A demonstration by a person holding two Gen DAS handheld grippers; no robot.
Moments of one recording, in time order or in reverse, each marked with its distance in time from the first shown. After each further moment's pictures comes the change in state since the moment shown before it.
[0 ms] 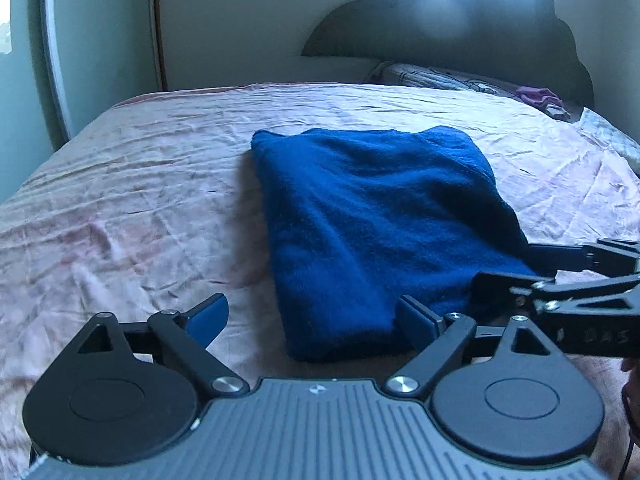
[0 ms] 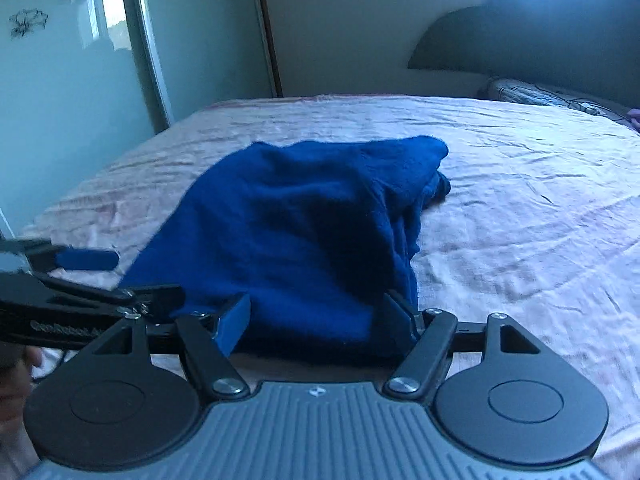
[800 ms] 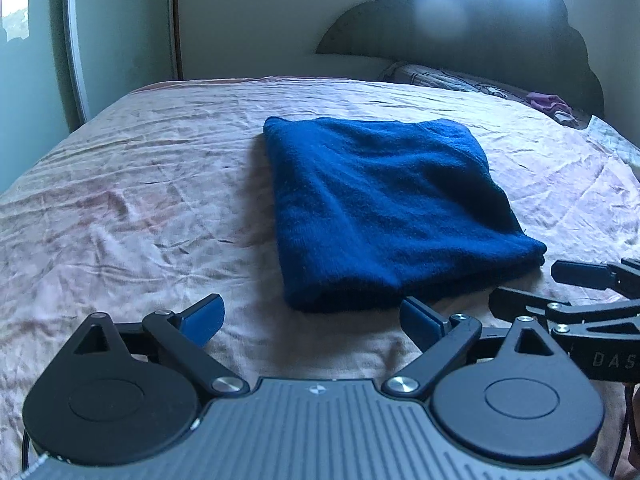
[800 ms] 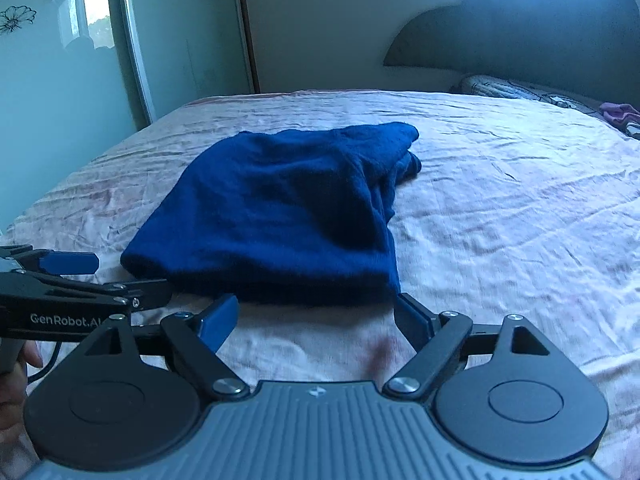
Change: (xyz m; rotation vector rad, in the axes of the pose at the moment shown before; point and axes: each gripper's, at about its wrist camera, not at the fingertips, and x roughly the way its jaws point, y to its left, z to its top) left arm -0.022 -0.005 -0.022 -0.046 0.004 0.022; right arm -0.023 0.008 -0.025 0.012 0.016 -0.081
